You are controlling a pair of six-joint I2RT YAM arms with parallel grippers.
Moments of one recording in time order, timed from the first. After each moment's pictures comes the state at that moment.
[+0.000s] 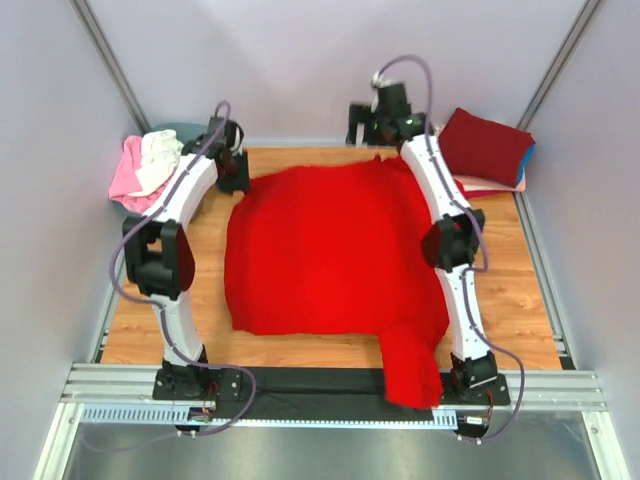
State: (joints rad) left arm -0.18 1.88 1.80 -0.82 -0.06 -0.23; right arm 0.32 2.40 2.68 -0.83 -0.03 0.28
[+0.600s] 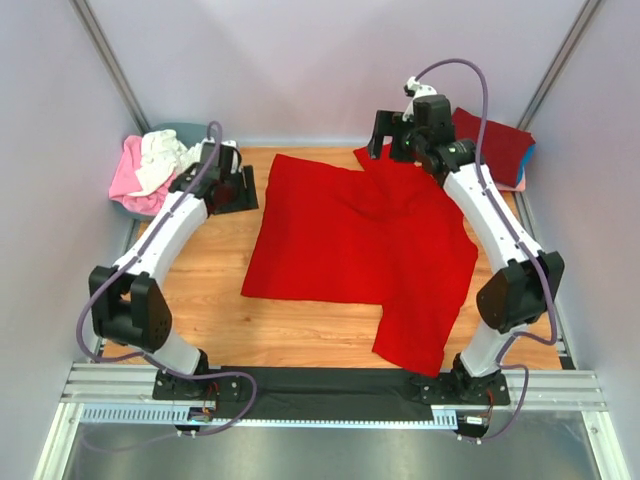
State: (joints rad) left arm -0.23 1.54 1.40 -0.69 -0.05 -0.33; right arm 0.32 1.75 1.83 -0.59 -0.03 0.30
